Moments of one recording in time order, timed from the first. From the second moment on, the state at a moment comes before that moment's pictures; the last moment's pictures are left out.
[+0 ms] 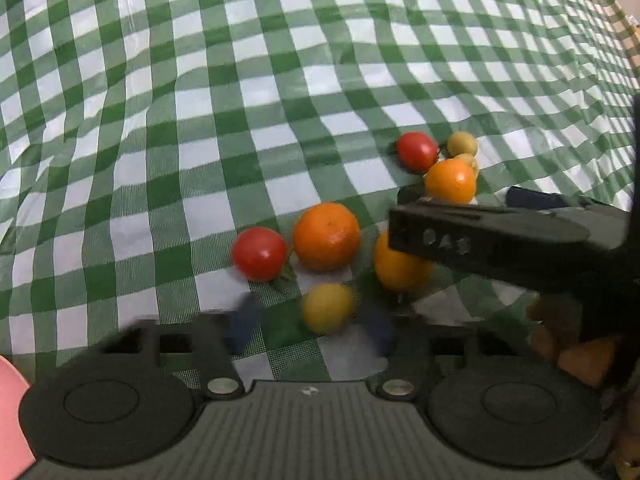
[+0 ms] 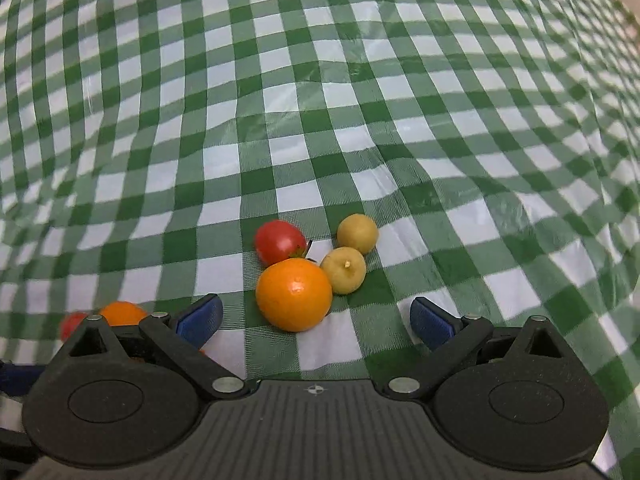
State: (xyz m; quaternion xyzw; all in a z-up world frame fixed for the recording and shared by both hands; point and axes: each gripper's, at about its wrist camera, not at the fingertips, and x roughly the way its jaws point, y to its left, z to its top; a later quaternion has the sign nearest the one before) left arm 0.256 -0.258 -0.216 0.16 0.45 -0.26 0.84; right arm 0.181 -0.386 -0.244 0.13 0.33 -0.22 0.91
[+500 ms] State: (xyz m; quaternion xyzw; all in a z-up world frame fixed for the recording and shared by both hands) left arm 0.206 -0.196 -0.162 0.14 0.45 -0.20 0.86; right arm 0.115 -0.374 -0.206 0.14 0.30 -0.21 0.92
